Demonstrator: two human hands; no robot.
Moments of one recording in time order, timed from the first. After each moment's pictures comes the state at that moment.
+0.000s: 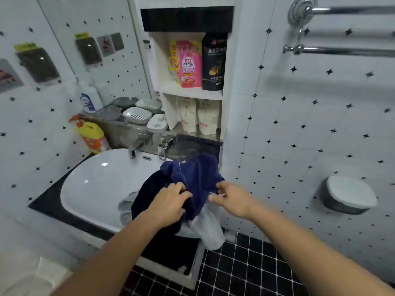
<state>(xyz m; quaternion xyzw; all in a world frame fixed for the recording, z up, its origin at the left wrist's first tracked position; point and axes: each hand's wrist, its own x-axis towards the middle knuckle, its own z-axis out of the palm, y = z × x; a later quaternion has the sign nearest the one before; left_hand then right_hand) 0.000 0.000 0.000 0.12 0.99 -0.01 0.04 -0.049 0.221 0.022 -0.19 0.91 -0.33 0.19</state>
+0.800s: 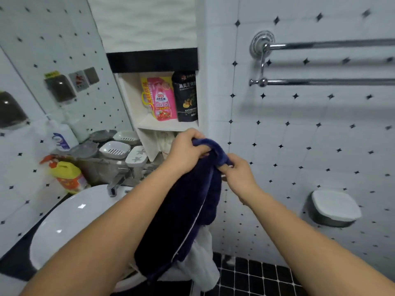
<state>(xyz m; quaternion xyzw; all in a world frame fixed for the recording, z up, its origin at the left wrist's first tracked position) -0.136 0.085 0.178 0.06 0.82 0.55 -0.12 -0.126 0.241 0.116 -0.04 0.76 -0.65 -0.02</state>
